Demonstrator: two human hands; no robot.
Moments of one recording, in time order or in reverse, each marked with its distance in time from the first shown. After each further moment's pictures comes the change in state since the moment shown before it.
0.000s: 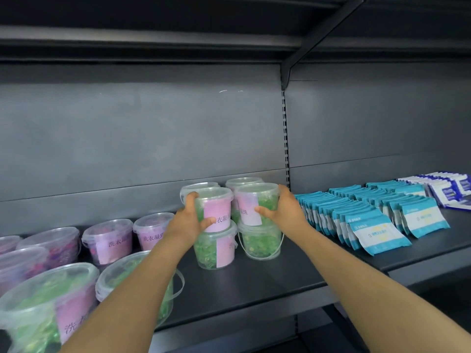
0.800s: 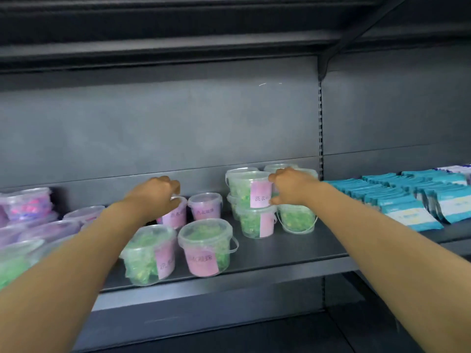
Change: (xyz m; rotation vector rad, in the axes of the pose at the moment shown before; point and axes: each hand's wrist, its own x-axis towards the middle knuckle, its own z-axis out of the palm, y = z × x) left_hand -0.084 -0.059 -0.171 0.739 -0.056 0.112; right_hand -0.052 -0.126 -0.022 -0.811 -0.434 -0.451
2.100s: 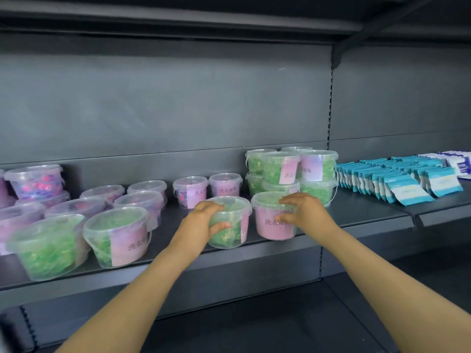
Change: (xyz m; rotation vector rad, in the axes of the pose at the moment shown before) left_hand -0.075 -0.023 0.103 -0.760 0.104 0.155; right_hand -0.059 -0.121 0.063 0.593 0.199 0.301
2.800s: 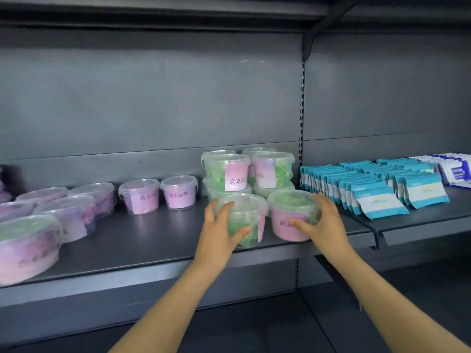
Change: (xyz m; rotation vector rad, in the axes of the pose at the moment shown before) left_hand 0.067 0.129 0.155 -0.174 0.165 -0.114; right_hand 0.010 0.186 -0.051 0.334 0.252 0.118
